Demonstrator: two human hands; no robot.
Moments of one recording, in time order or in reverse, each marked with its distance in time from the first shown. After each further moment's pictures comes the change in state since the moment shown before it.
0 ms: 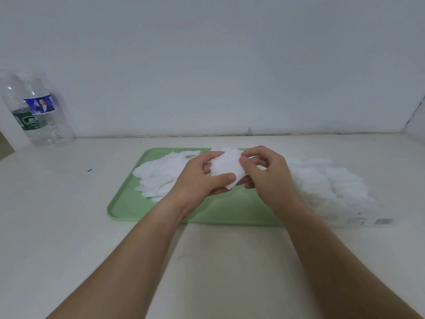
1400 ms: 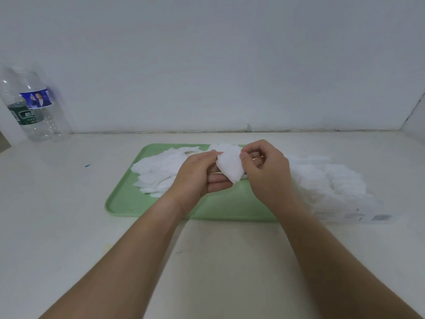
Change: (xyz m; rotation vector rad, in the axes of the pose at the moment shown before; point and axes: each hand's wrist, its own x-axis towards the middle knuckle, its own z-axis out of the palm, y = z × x) left_hand -0.005 0.012 0.010 -0.080 -0.006 -0.094; right_hand 0.000 0.004 0.007 -0.159 0.131 -0.175
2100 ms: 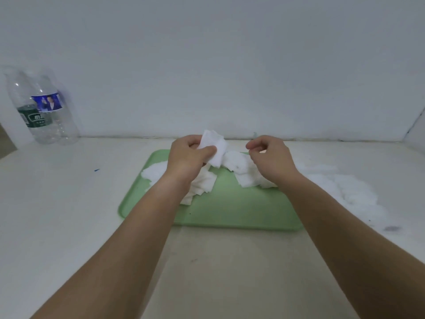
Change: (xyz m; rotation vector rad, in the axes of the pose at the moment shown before) left_hand 0.017 0.035 -0.034 0.264 0.333 0.224; right_hand 0.055 -0.006 0.009 -0.259 -0.144 0.162
